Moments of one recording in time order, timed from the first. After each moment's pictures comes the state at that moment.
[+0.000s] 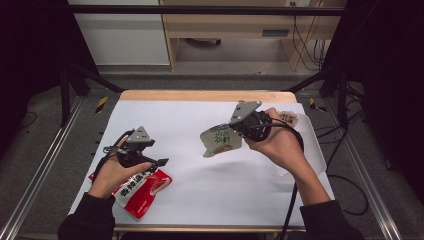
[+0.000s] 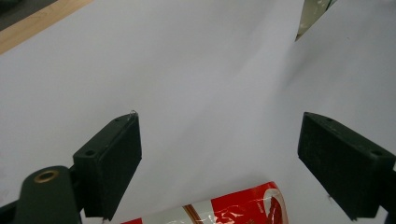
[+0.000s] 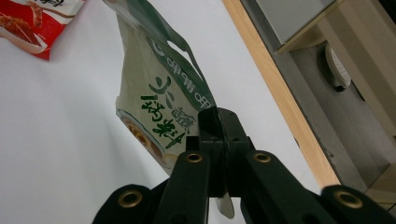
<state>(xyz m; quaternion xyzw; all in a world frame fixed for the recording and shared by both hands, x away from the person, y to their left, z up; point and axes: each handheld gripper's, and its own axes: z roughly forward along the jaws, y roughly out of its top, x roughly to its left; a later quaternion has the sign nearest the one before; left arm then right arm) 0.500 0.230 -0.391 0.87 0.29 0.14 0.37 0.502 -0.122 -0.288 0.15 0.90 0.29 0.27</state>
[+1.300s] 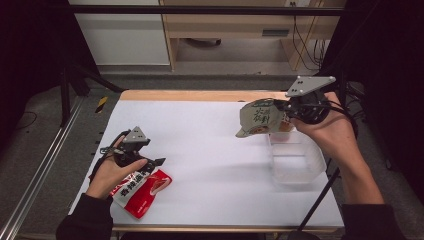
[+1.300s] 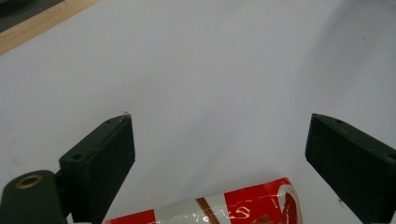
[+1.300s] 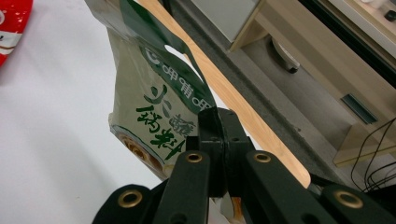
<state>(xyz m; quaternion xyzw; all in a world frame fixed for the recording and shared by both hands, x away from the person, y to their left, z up) 0.502 0.241 -0.396 0.86 0.30 0.15 0.38 0.495 -0.224 -0.230 0.25 0.85 0.33 0.32</state>
